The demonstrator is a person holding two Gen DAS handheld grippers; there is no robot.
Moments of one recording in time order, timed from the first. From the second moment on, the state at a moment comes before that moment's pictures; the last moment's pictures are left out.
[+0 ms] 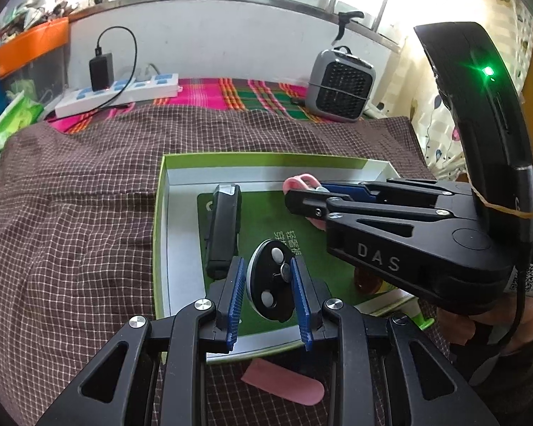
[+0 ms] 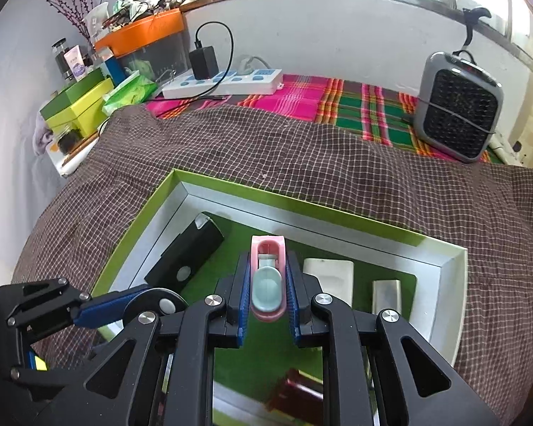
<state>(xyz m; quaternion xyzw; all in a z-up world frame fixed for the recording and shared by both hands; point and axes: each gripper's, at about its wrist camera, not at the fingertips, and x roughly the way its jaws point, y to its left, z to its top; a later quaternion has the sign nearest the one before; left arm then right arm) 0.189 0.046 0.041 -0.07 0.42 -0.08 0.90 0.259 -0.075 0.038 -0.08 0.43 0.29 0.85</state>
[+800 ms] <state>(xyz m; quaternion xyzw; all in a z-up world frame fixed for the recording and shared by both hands) 0.200 0.046 0.031 -0.07 0.43 -0.07 0.90 0.271 -0.064 0.024 -0.09 0.44 0.30 0.84</state>
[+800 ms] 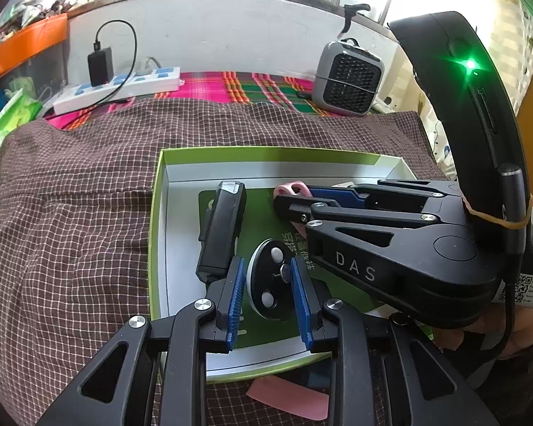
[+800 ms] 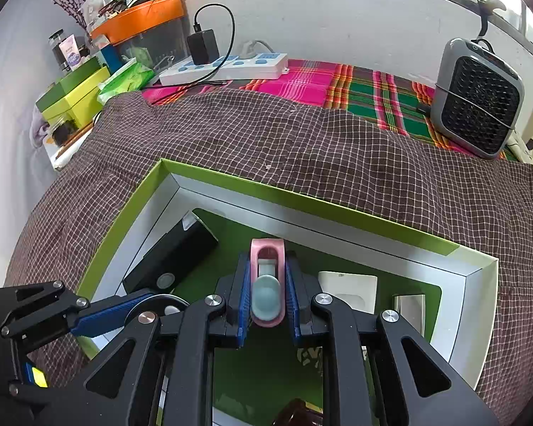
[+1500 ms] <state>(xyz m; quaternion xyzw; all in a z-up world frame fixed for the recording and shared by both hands) 0.193 0.045 0.032 -0.07 0.43 -0.06 0.90 0.263 -0.065 0.030 -0.08 0.43 0.30 0.84</state>
